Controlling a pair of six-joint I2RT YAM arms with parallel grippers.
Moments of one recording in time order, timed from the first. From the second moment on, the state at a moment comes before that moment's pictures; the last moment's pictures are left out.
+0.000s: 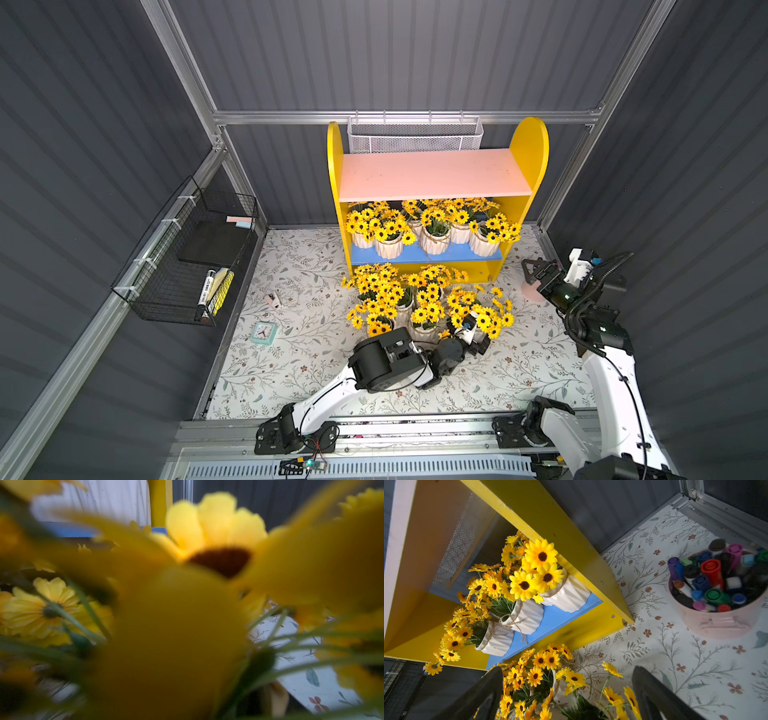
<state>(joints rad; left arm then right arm) -1.16 2.46 1.22 1.27 -0.45 -0.05 -0.29 0.89 0.78 -0.27 -0.51 0.58</state>
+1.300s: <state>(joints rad) -1.09 1.16 0.94 0.25 -0.56 -0.05 0.32 0.70 0.74 -0.77 -0.19 0.58</state>
